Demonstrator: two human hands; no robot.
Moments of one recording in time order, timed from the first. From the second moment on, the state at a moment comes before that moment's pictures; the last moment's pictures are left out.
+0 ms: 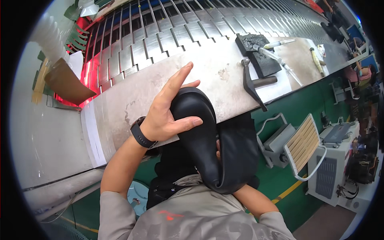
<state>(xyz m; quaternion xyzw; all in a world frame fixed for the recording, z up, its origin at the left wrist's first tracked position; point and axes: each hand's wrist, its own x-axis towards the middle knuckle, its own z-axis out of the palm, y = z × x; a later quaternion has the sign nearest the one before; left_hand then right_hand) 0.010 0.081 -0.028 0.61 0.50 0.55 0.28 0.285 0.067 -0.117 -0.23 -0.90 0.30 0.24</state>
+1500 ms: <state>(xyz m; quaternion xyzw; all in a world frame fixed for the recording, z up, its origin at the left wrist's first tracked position) -0.020 0.122 -0.021 0.53 0.53 0.46 0.47 0.308 0.092 -0.098 -0.20 -0.89 0.35 0.19</state>
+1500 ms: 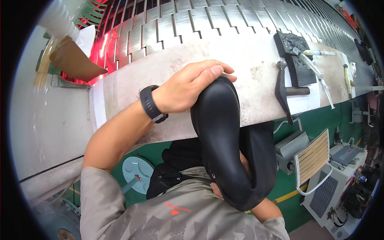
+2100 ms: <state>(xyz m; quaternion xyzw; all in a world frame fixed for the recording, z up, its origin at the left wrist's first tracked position) -0.026 0.115 -0.070 0.28 0.48 0.59 0.58 0.299 0.110 -0.014 -0.21 -0.87 0.37 0.24</state>
